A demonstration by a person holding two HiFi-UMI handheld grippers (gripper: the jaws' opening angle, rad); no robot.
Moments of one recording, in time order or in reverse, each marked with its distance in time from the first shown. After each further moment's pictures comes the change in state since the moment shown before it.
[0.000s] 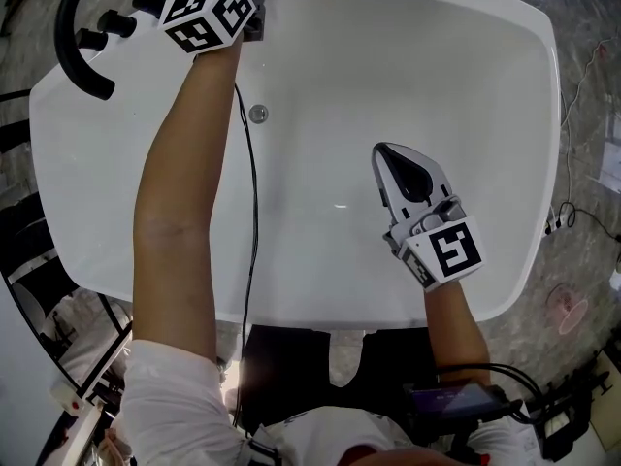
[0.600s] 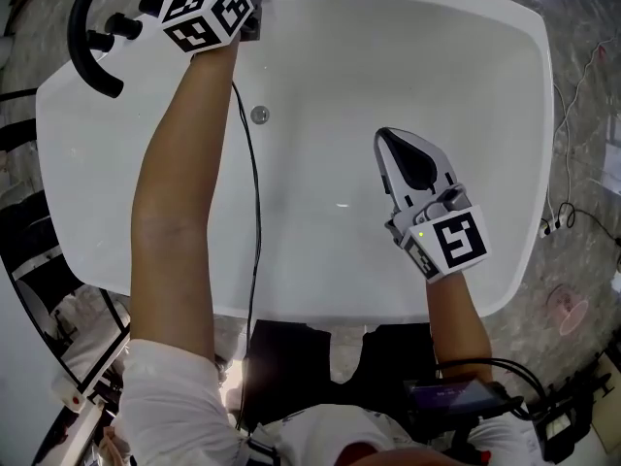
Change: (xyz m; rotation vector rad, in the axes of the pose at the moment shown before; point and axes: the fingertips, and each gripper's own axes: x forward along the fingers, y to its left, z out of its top) left arm 0.000 -0.005 0.022 0.037 0.010 0.006; right arm -0.003 -0.008 0.034 -0.028 -0.050 -0.005
